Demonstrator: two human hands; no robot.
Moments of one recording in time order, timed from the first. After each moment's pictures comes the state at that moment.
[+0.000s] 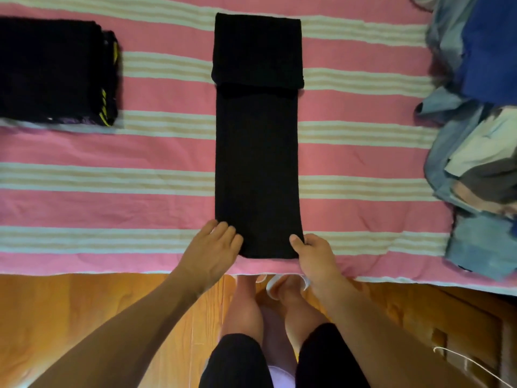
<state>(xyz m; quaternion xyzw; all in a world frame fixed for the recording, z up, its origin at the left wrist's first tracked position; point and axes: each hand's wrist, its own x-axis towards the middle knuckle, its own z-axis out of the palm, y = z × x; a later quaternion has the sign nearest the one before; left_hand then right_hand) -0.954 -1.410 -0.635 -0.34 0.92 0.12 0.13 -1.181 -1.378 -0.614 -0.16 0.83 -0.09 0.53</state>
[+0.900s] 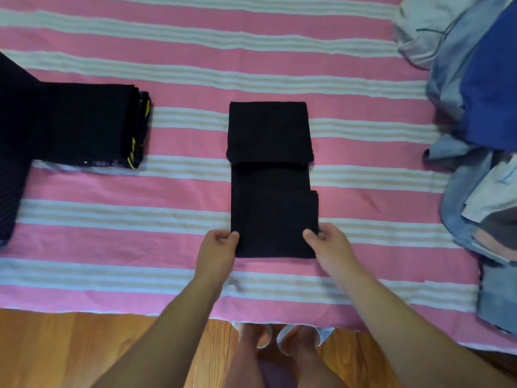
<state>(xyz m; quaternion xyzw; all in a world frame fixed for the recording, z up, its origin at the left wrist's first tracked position) -0.987 -1.473 -0.632 -0.77 0.29 0.54 -0.18 -1.211 -1.462 -0.623 -0.28 0.78 -0.18 0.52</state>
